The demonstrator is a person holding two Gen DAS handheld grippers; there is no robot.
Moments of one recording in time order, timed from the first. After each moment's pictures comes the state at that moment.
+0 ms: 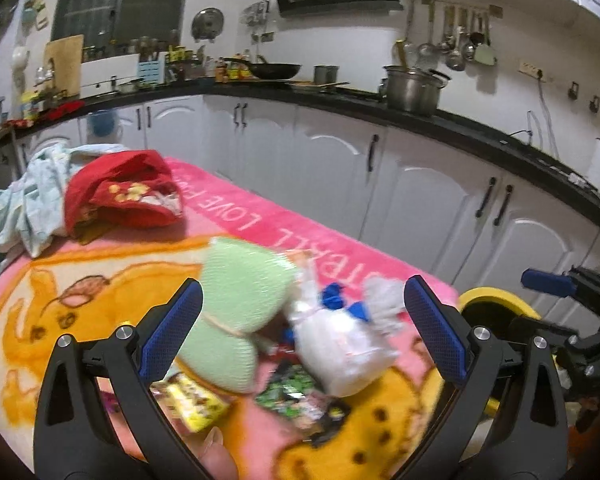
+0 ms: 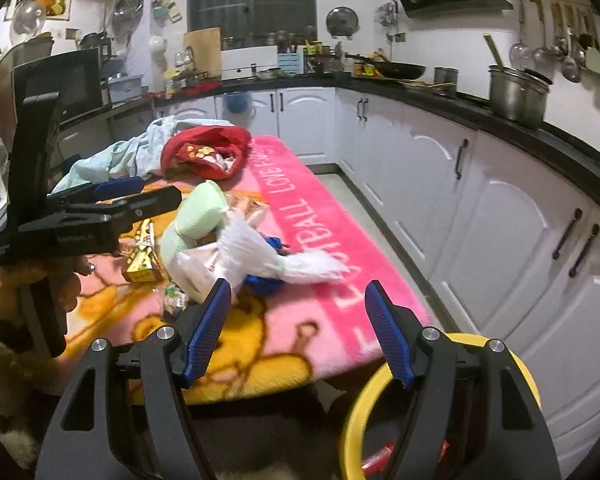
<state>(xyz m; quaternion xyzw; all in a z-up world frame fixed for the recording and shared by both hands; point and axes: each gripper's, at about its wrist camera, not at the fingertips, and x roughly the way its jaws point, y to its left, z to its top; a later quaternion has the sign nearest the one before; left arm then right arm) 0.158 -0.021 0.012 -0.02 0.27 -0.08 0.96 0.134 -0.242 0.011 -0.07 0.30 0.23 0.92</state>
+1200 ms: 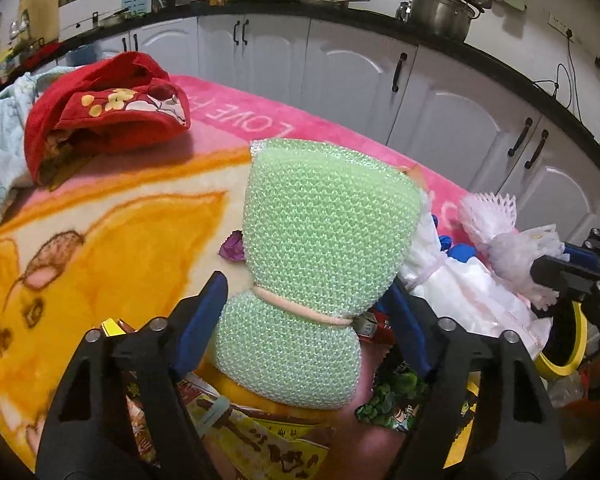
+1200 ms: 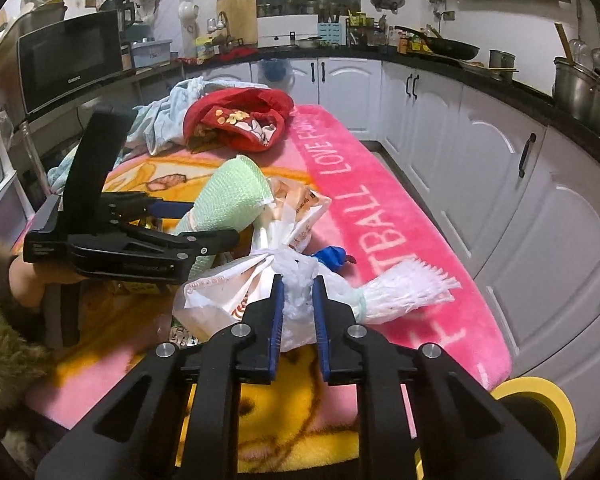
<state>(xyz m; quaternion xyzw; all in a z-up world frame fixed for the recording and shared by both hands) 0.235 0.024 -0.057 -0.01 0.40 -0.11 0.91 0.196 -0.173 -0.023 -0.09 0.34 0.29 0.89</state>
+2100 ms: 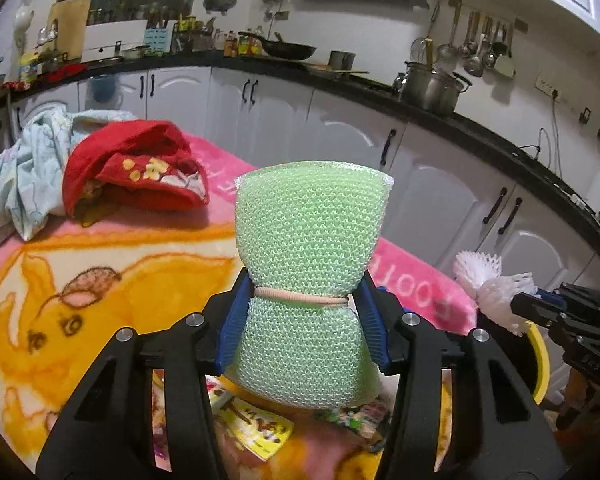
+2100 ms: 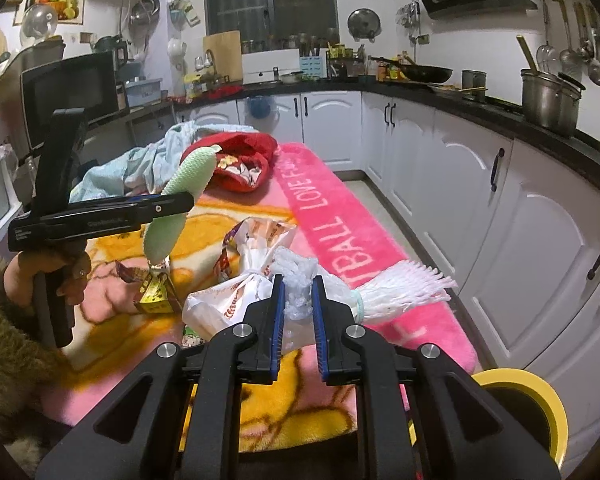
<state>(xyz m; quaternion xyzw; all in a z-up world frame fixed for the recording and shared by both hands) 0.193 0.035 0.011 -0.07 0.30 -0.11 0.94 0.163 -0.215 0.013 -0.05 0.28 0.27 0.92</state>
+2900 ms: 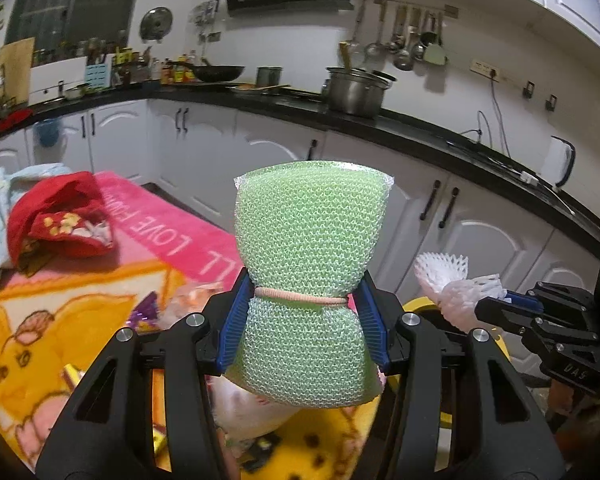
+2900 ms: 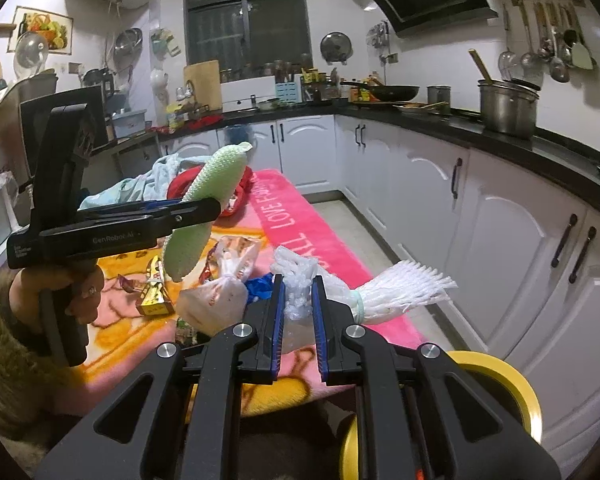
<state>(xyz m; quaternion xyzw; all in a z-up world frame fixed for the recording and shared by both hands) 0.176 -0.071 0.045 -0.02 0.27 -0.20 0.94 0.117 -0.282 0.038 -0.02 0.25 0.23 0.94</state>
